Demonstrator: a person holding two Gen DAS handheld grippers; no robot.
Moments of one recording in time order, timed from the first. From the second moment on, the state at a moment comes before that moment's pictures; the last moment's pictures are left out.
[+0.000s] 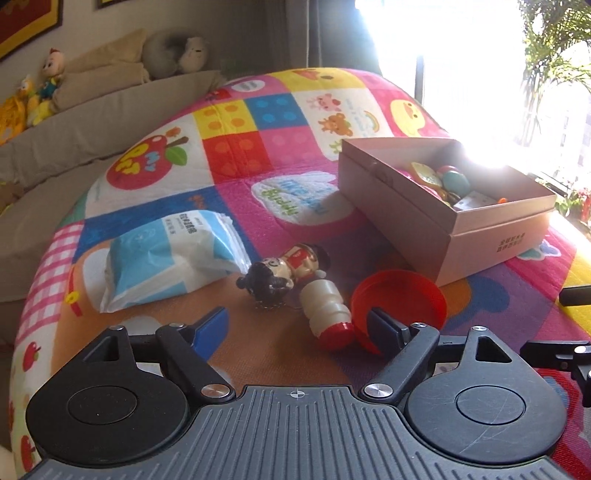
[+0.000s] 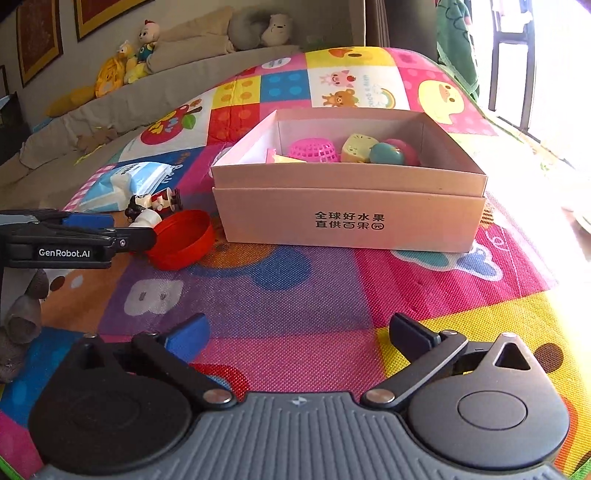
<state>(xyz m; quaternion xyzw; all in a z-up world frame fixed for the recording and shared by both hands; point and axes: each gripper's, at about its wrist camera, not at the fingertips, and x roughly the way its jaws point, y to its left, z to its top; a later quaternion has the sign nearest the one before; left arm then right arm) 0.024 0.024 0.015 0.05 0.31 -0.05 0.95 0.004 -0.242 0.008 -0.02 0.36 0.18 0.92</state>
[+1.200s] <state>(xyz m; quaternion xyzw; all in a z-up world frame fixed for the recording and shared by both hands) -0.033 0.125 0.043 -0.05 0.30 0.09 0.95 0.028 -0.066 0.021 -0.14 0.36 0.39 0.84</state>
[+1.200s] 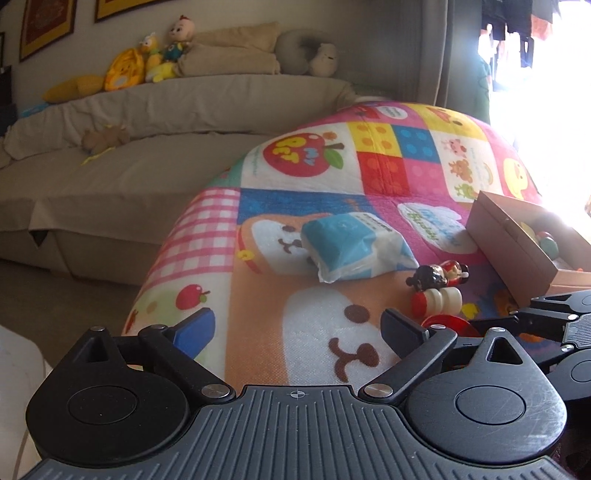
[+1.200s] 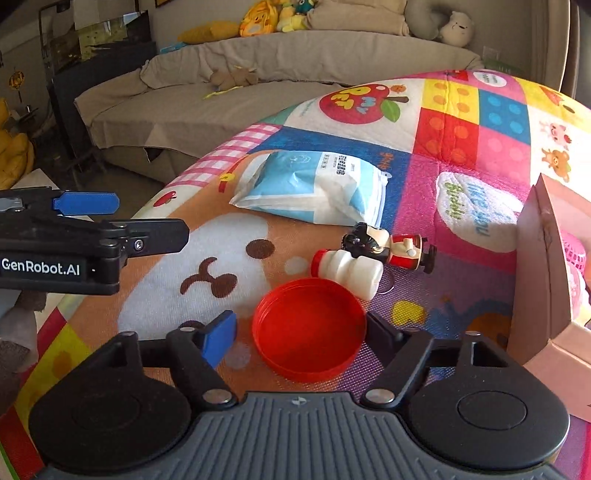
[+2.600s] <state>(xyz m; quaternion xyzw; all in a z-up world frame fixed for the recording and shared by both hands) -0.036 0.013 0.013 0.03 0.35 -0.08 0.93 -0.022 -0.248 0.017 -0.10 0.35 0.20 0.91</state>
